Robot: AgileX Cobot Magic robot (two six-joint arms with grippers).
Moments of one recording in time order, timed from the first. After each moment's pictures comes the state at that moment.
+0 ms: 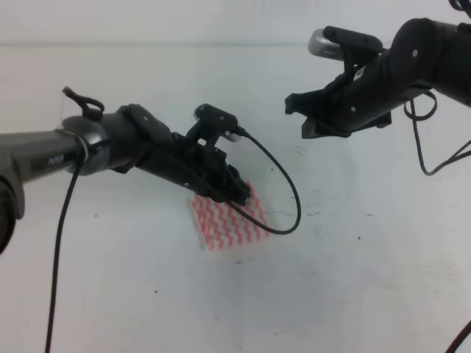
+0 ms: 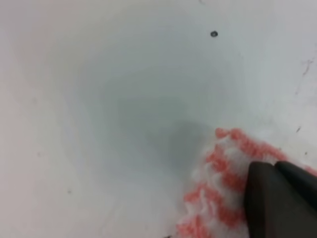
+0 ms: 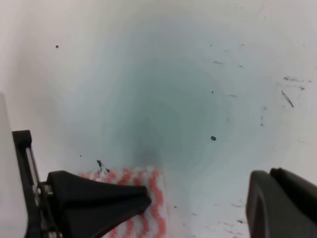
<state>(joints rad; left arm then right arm) -0.39 2.12 -1.46 -0.94 0.64 1.15 0.37 1.94 -1.62 0.34 0.74 0.11</state>
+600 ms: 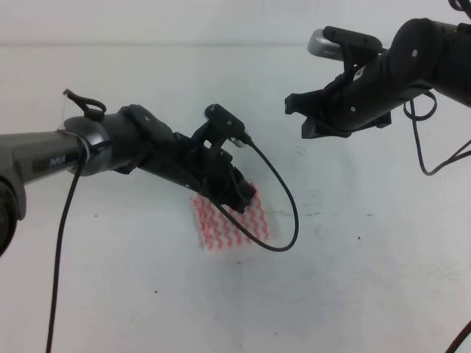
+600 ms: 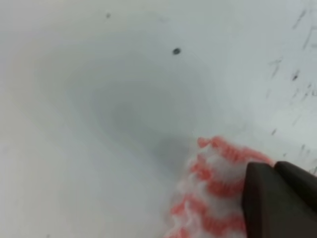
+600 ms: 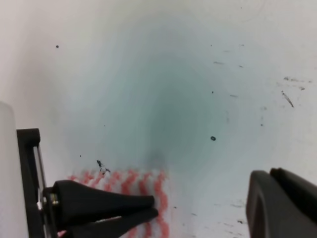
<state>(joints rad) -0.41 2.13 -1.45 -0.96 0.65 1.32 0.37 1.94 -1.62 0.34 0.74 0.11</state>
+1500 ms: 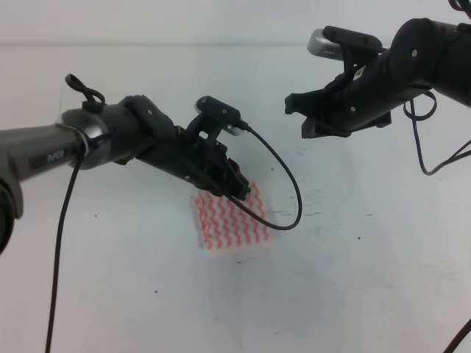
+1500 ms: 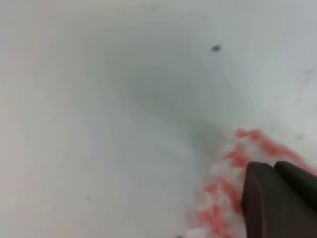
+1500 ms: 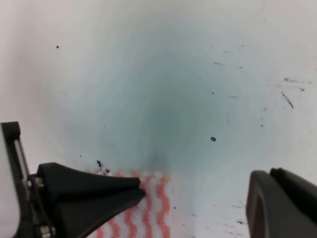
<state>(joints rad) -0.41 2.11 -1.49 -0.82 0.64 1.07 0.37 1.94 -1.62 0.34 0.74 0.10</state>
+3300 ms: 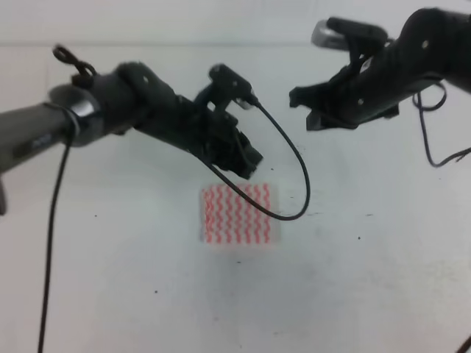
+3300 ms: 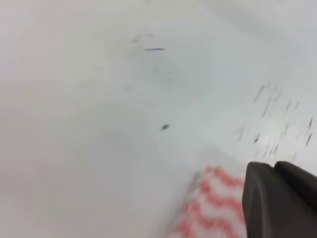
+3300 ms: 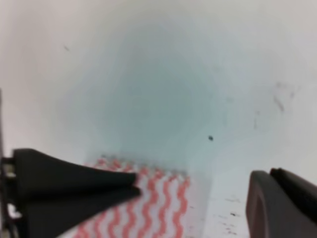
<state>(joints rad) -0.41 2.05 -1.57 -0.84 0.73 1.16 0.37 1.88 -1.62 0.31 0.77 0.10</state>
